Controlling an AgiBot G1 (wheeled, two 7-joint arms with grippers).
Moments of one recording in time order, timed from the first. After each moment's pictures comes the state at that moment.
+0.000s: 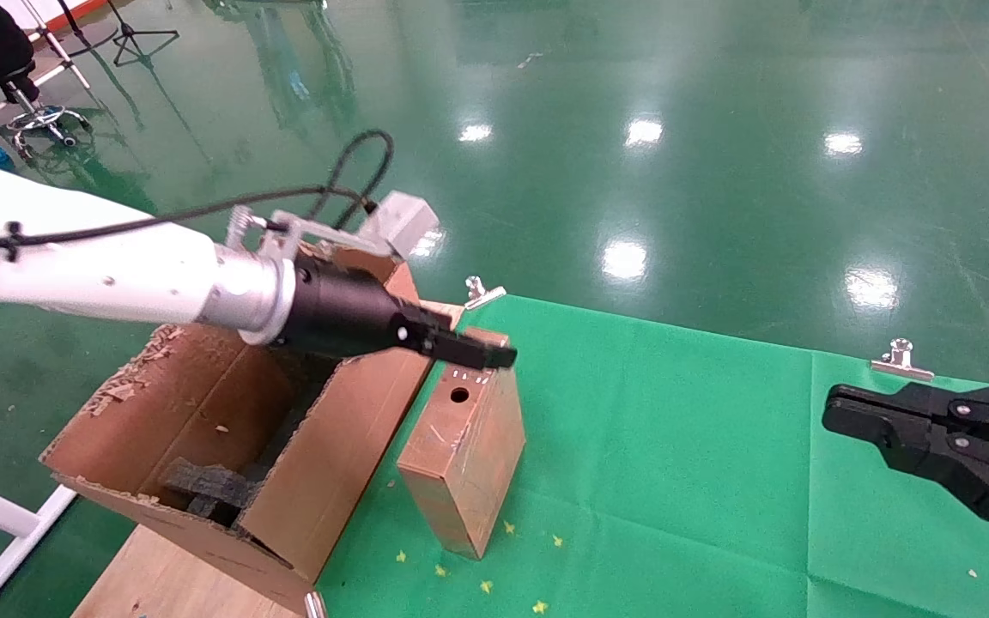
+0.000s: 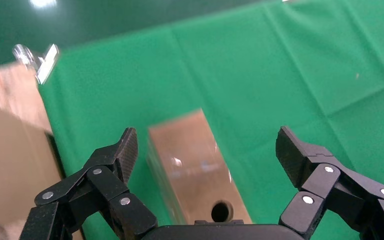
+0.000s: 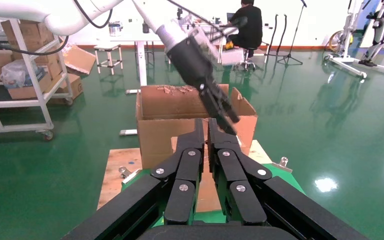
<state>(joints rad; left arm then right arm) -1.50 0.71 0.62 -1.36 1.68 1.32 -1.36 1.08 -0.58 -0.34 1.24 -0.67 -1.45 0.14</state>
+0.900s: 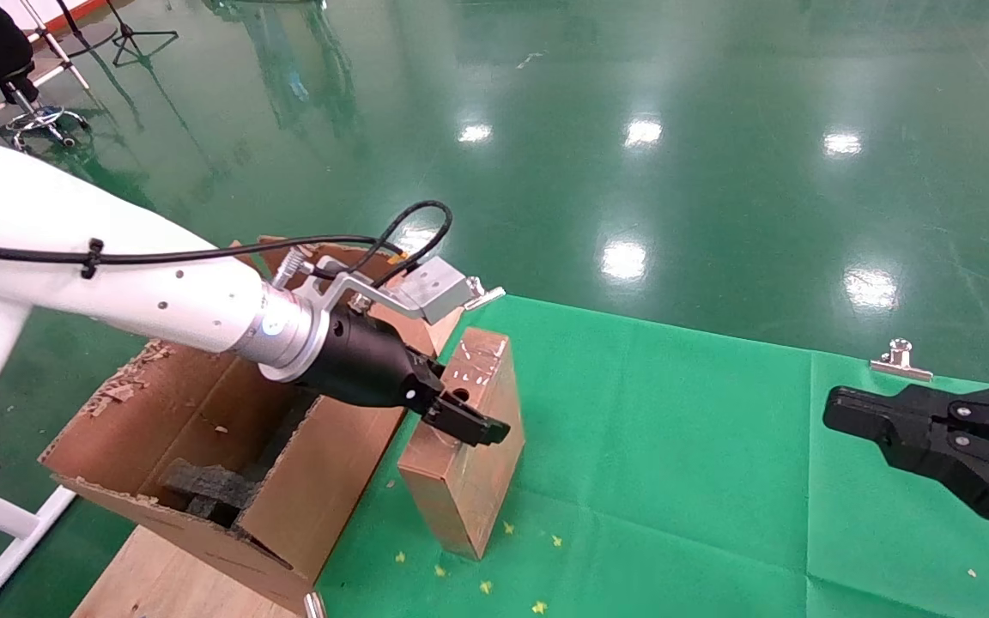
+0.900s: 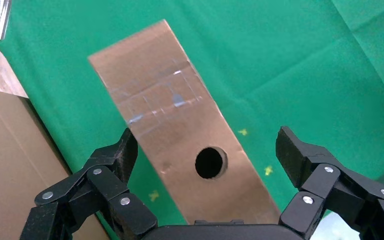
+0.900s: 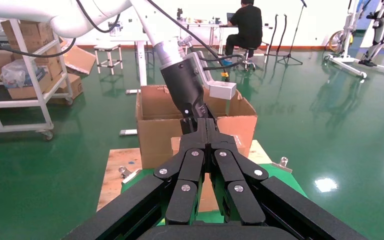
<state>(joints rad) -1.53 0.78 0.73 -1.36 1.78 1.45 -1.33 1.08 -0.58 -0.34 1.24 -0.67 -1.45 0.14</state>
